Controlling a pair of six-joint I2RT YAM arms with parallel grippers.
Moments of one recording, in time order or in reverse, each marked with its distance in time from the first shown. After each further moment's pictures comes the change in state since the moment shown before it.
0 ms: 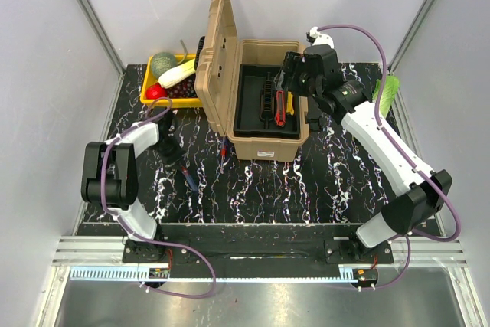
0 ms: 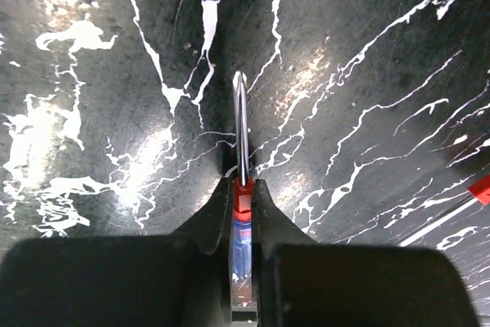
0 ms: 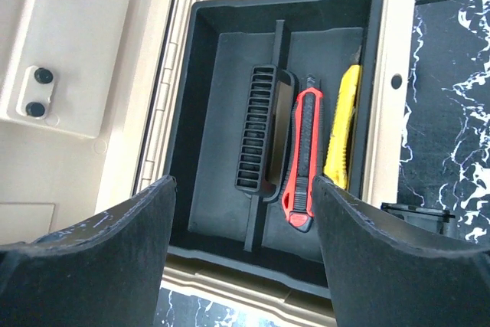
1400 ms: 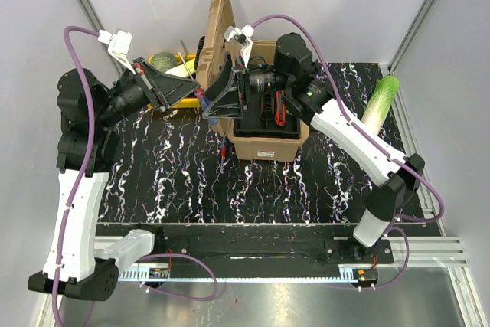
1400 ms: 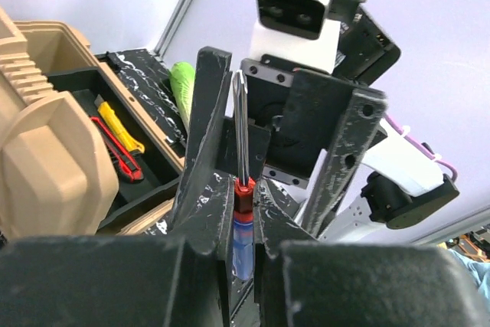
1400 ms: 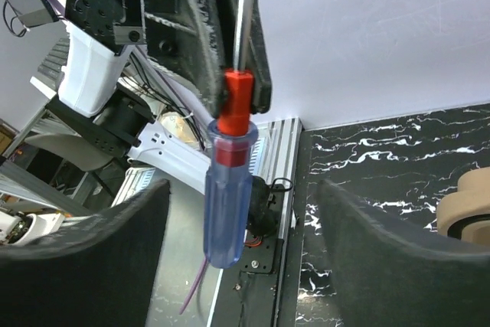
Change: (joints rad) left arm -0.095 -0.676 0.508 0.344 0.683 -0.033; right arm 0.217 0.158 0.172 0.583 -1.234 0.015
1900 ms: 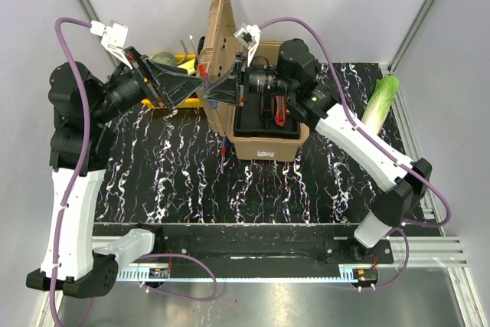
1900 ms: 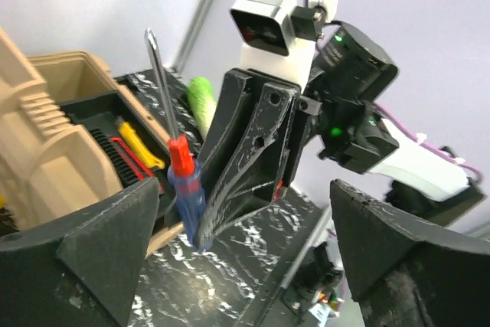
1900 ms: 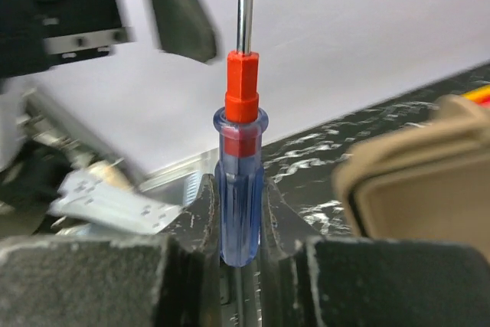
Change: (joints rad) left arm -0.029 0.049 0.103 -0.029 -0.017 0.058; right arm 0.005 -0.029 -0.029 -0.054 0.233 -0.062
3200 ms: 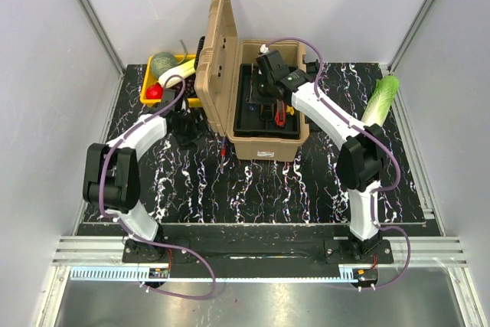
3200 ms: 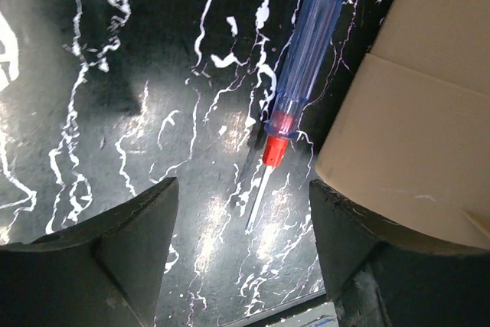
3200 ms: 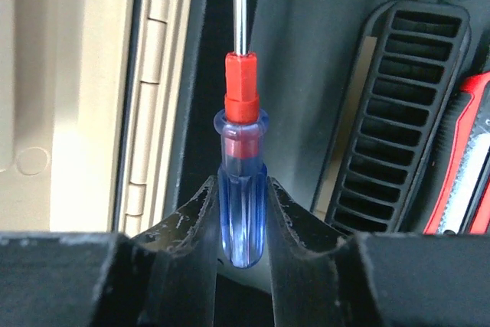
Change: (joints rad) left arm 0.014 0.578 -0.492 -0.133 -0.479 0.005; right arm -0.153 0.357 0.140 -0.614 0.804 0.105
